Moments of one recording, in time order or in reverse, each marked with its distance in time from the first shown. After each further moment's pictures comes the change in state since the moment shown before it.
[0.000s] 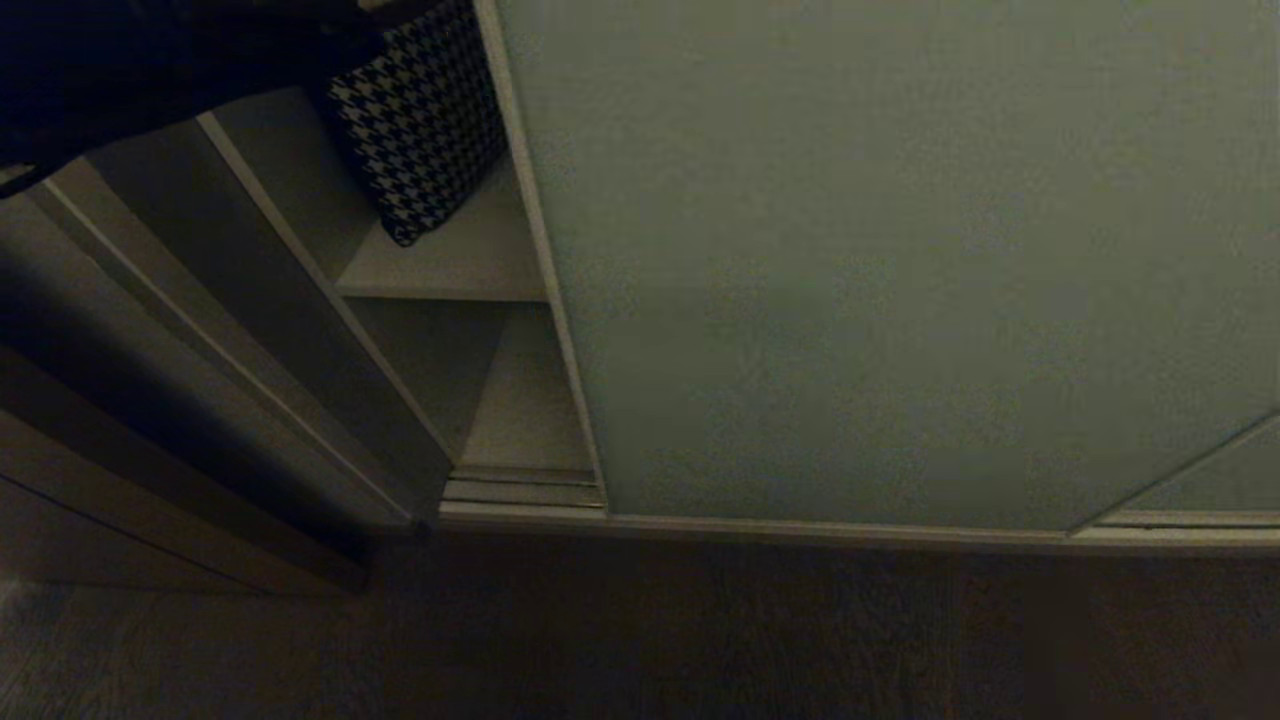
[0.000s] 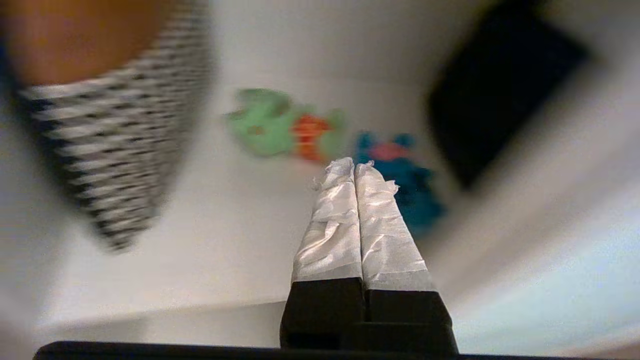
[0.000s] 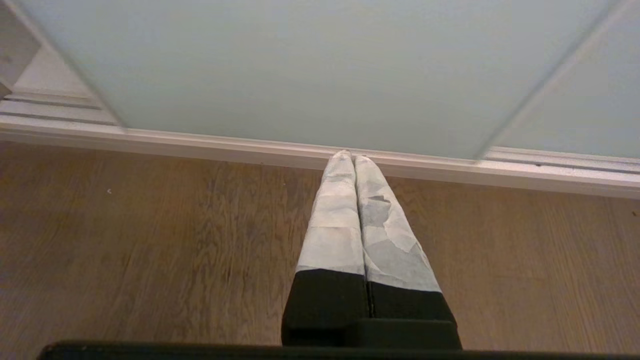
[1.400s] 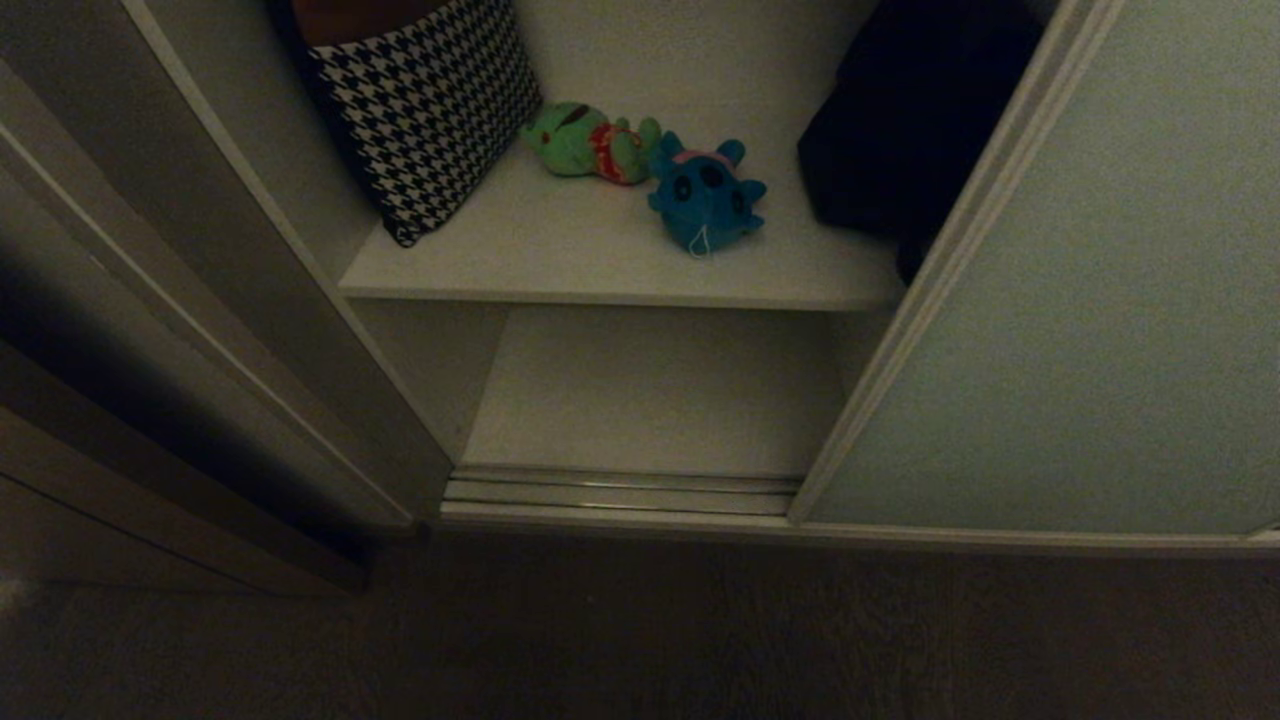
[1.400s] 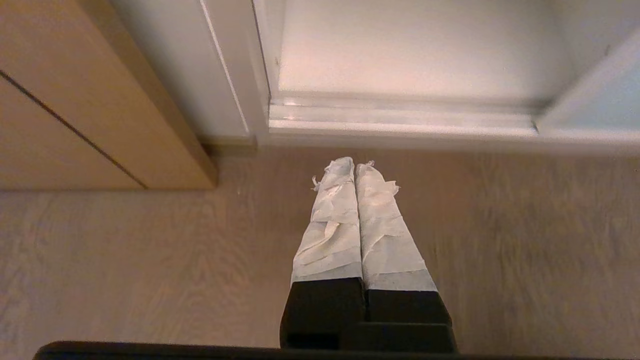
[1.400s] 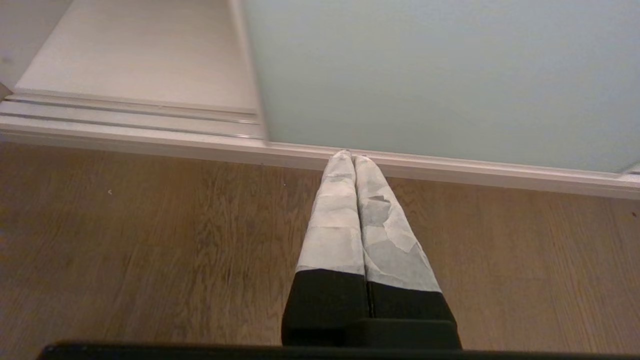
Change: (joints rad) left arm 0.334 -1.445 1.437 0.329 -0.092 0.099; right arm 0.000 0.000 0.000 0.000 0.000 0.000
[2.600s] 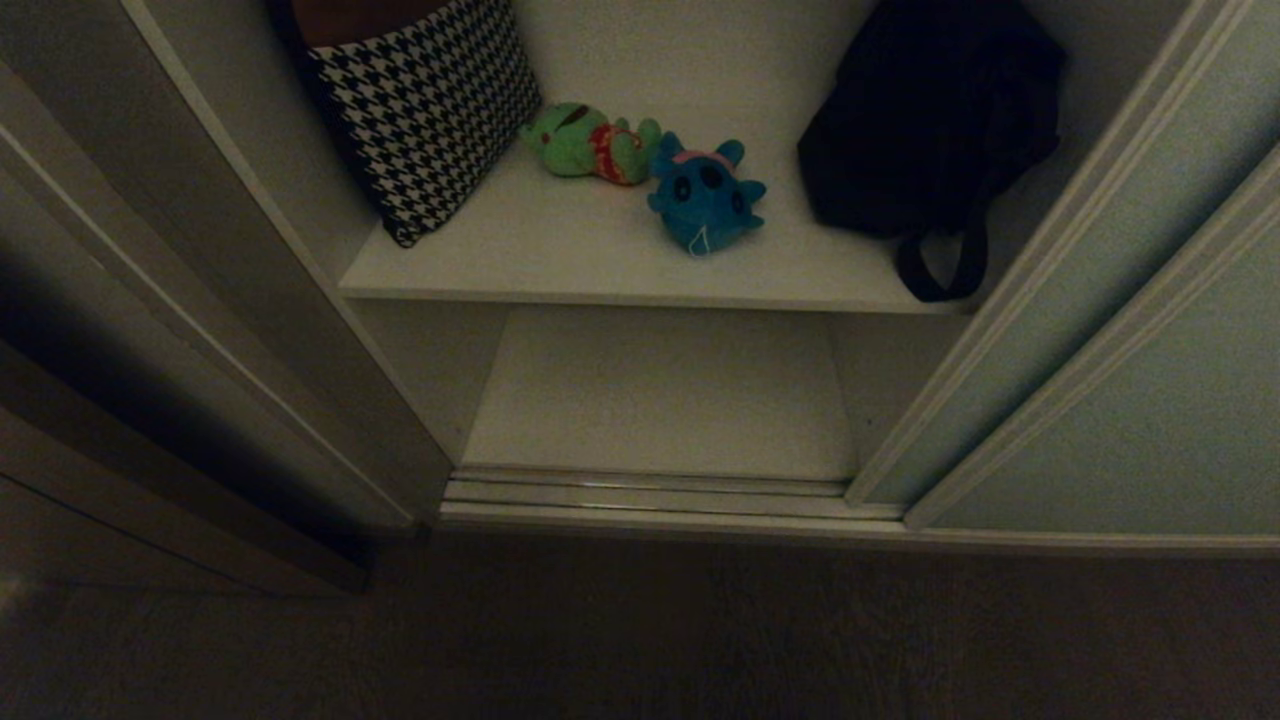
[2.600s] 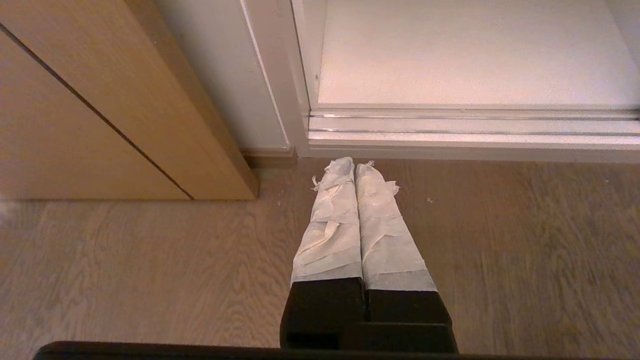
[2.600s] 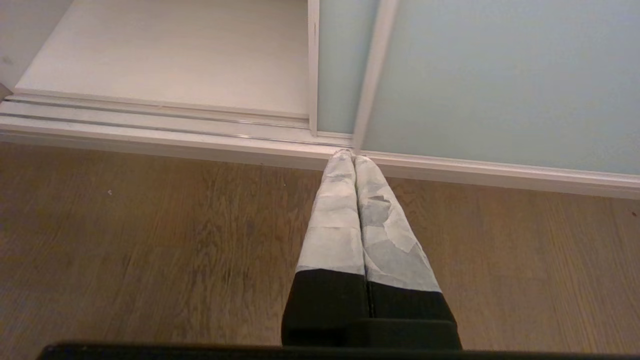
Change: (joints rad) left arm 0.002 -0.072 0.054 -0.027 0.090 0.076; right arm 0.000 0.000 0.000 0.000 0.000 0.000
